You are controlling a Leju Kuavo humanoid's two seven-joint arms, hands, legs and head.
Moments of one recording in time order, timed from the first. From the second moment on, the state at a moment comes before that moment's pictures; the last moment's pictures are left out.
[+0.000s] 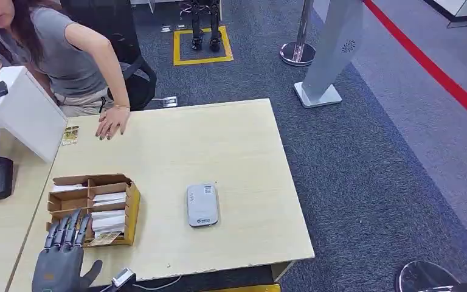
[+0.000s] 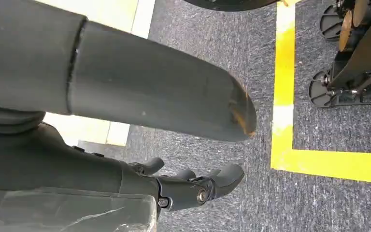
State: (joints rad) left arm 0.27 0.41 -0.34 -1.71 -1.42 0.31 0.40; right arm -0.07 0.07 -1.11 -0.20 1.26 0.21 0.15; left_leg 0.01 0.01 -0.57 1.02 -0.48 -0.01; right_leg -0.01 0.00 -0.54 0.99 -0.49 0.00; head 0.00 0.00
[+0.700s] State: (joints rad) left arm 0.24 0.38 -0.35 -1.66 -1.42 0.32 0.38; right arm -0.07 0.07 -1.11 -0.20 1.26 0.21 0.15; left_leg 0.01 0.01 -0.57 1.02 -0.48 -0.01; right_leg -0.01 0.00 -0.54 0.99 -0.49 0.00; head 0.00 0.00
